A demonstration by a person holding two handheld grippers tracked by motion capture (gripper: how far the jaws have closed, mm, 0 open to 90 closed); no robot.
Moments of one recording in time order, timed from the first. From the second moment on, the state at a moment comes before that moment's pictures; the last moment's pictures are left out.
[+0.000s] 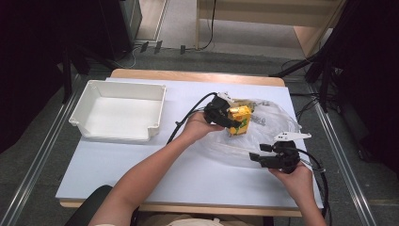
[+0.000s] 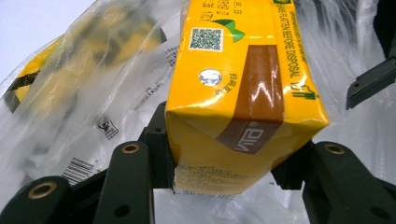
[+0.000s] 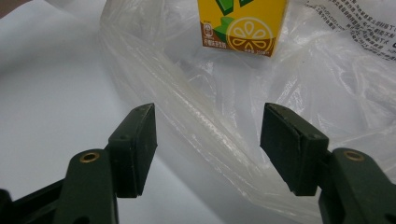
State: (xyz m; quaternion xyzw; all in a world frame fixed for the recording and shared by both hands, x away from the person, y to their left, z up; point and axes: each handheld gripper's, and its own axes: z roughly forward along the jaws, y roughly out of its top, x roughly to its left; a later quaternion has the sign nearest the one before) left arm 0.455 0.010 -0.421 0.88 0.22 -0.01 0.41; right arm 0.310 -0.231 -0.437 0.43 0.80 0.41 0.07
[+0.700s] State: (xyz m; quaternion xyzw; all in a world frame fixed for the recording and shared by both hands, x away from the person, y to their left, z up) left arm 0.446 0.023 -0.391 0.88 0.22 -0.03 0.42; right arm 0.314 -0.230 -0.437 0.43 0.80 0.42 0.06
